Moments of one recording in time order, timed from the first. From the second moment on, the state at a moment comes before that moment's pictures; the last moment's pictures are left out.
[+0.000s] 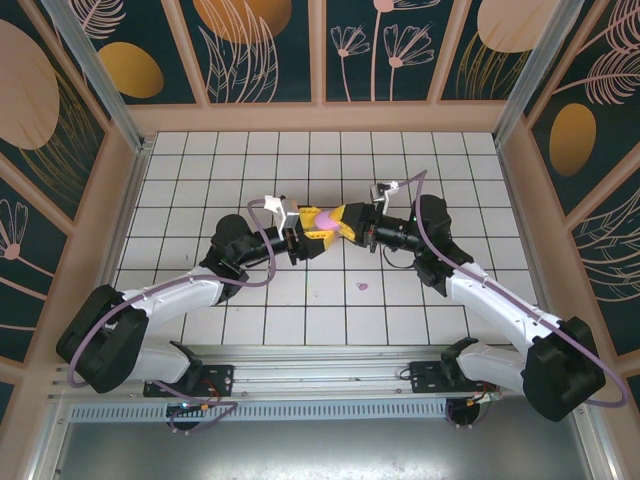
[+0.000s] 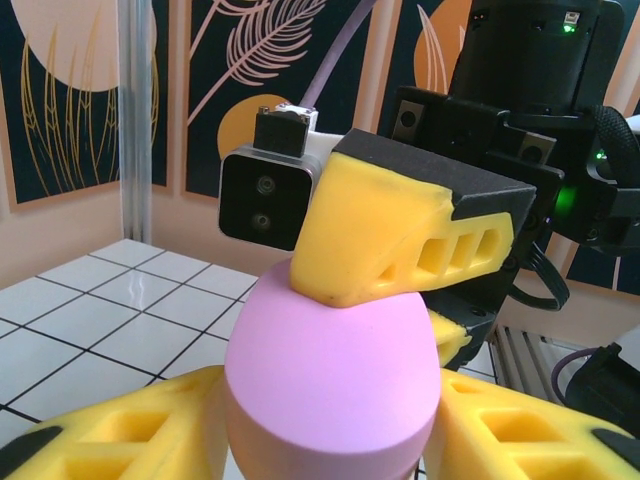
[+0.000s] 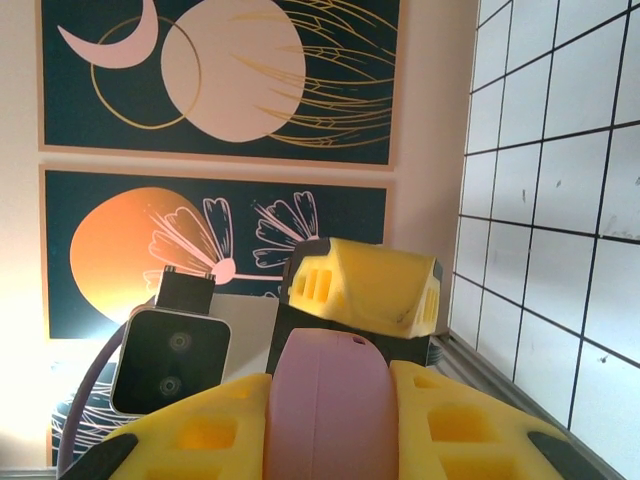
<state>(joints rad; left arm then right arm) -0.65 1.36 0.62 0.88 0.66 -0.25 0.55 1.13 0.70 0.38 -0.72 1.42</state>
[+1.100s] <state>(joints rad) -0.65 1.17 0.77 0.22 0.71 -0.06 0.62 0.86 0.94 -0.41 -0.26 0.39</state>
